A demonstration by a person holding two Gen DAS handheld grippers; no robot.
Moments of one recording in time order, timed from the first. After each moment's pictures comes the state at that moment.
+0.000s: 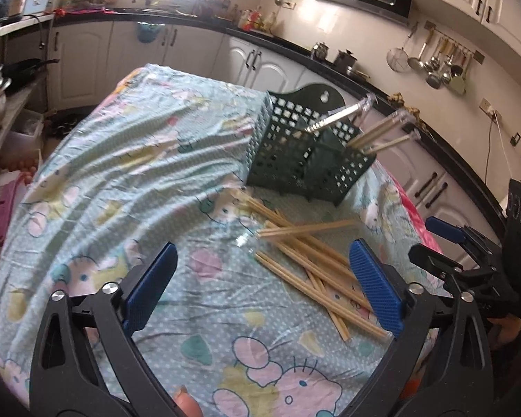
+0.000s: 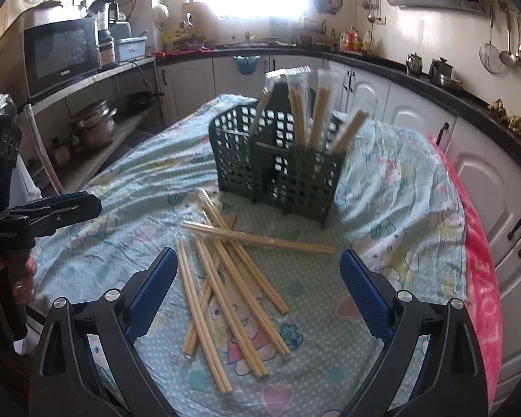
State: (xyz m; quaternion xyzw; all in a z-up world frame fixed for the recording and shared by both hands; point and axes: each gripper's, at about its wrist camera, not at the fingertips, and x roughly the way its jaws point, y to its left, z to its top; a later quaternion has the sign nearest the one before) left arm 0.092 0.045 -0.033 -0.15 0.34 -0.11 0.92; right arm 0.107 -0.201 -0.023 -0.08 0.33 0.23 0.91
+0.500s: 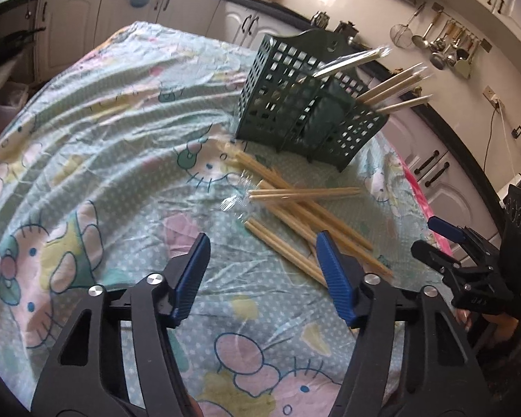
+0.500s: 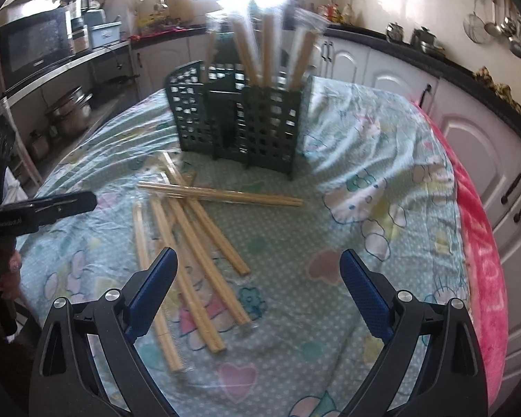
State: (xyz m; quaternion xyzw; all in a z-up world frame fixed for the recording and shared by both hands) left arm 0.118 0.032 -0.078 -0.17 0.40 -0.13 0.89; right arm 0.124 -0.234 -0.064 -0.06 0.38 0.19 0.90
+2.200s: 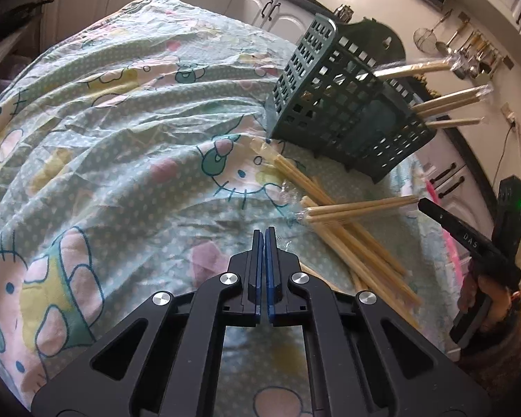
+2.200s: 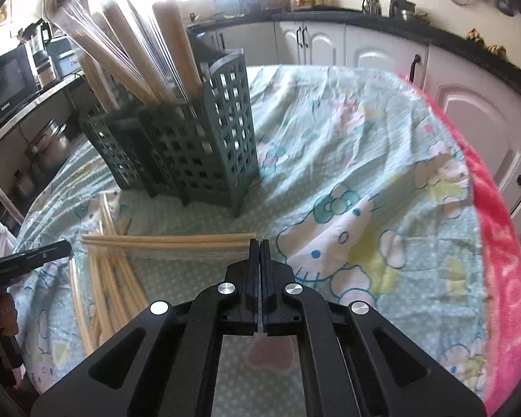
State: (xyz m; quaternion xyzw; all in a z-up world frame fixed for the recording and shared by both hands) left arm 0.161 0.053 -0.104 -0.20 0.43 -0.12 0.87; right arm 0.203 -0.261 -0.073 -0.01 0.38 0.18 0.91
